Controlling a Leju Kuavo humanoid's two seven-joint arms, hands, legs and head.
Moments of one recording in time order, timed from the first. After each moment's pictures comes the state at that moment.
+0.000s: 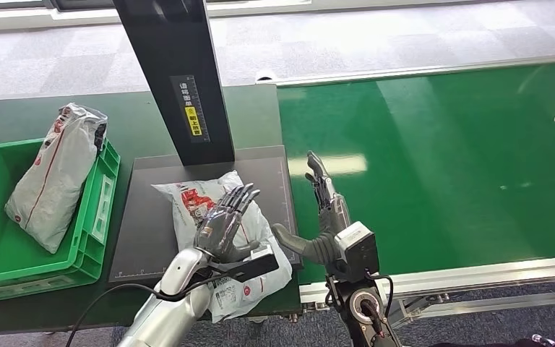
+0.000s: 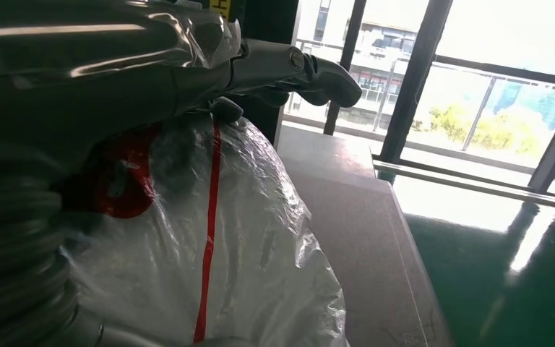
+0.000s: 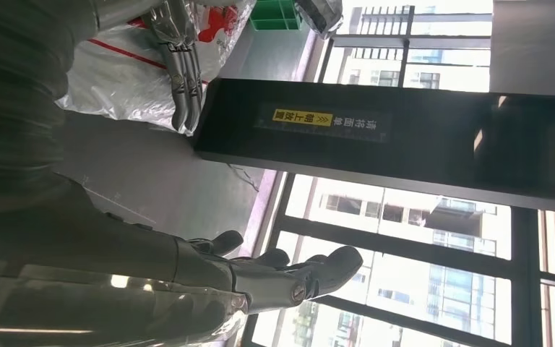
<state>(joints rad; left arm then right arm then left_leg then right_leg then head) -0.38 -0.17 -0.38 -0.84 -1.15 0.36 -0.21 -0.18 0.16 0.36 -1.36 0.16 0.04 -0.41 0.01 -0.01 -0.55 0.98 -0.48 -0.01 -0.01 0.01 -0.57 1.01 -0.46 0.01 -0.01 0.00</state>
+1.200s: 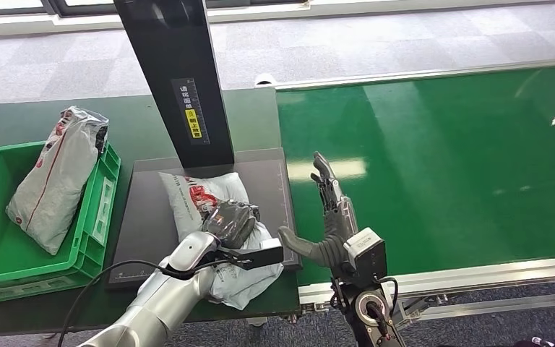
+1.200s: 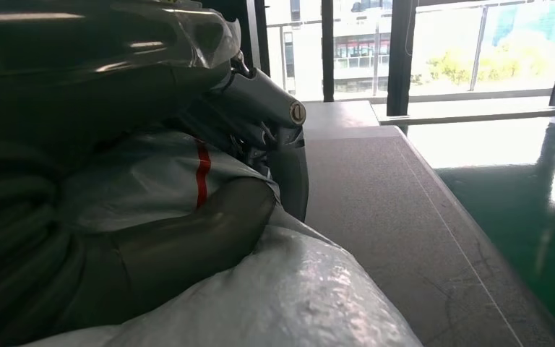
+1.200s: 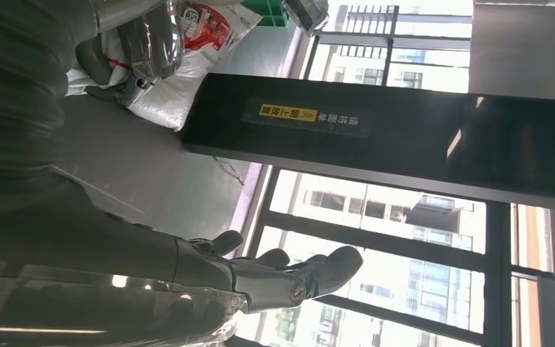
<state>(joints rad) -0.54 -0.16 -0.40 -0.60 -1.29 0.25 -0.13 -0.17 0.13 0.35 -1.38 0.13 0.04 -0.45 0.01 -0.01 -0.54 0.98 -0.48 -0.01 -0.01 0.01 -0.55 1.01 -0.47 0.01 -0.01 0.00</state>
